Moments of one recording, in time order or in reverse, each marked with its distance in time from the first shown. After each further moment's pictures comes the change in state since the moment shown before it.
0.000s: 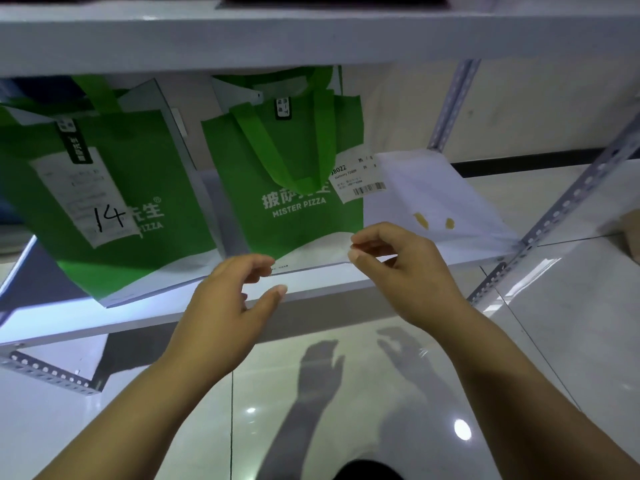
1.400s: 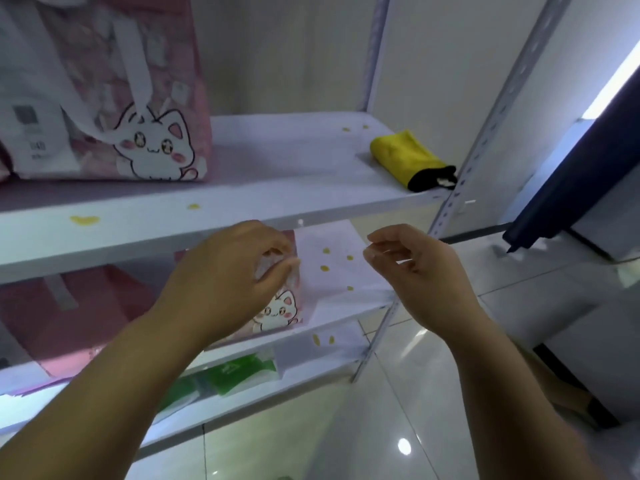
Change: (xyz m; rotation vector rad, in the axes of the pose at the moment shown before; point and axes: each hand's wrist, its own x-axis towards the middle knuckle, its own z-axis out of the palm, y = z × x) left_hand 0.121 0.529 -0.341 0.184 -0.052 0.481; right_hand 0.043 -0.434 -0.431 -0.103 0.244 -0.055
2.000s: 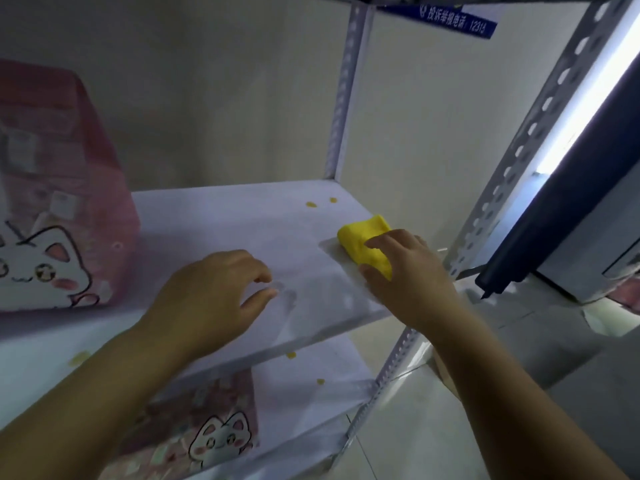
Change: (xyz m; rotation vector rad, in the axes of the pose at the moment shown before) left_hand 0.175 -0.049 0.045 0.155 -0.060 0.078; right_hand 0.183 0.056 -0.037 -0.696 0.030 -0.088
